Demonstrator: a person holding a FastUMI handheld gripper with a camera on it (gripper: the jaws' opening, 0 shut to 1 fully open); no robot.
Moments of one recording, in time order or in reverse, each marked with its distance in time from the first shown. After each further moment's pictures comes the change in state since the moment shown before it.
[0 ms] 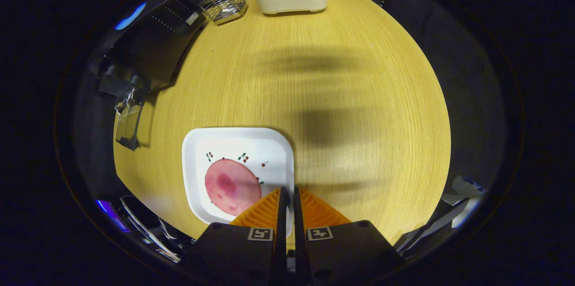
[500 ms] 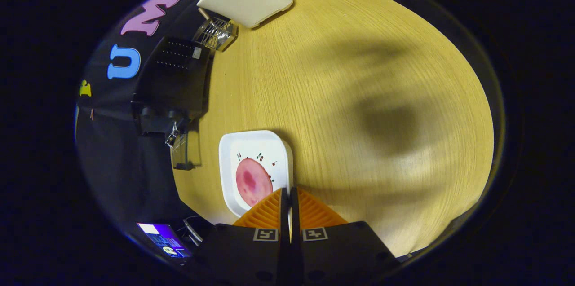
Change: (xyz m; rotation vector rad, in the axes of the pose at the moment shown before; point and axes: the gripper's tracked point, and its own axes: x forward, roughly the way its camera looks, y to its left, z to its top) arm -0.009 0.022 -0.015 0.290 -0.047 0.390
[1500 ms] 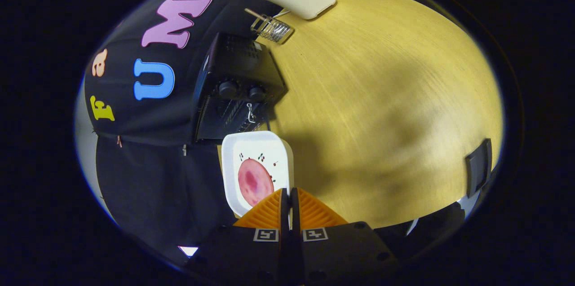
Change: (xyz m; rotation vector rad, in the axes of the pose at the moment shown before) arm 0.006 0.208 -0.089 0.184 -0.125 0.173
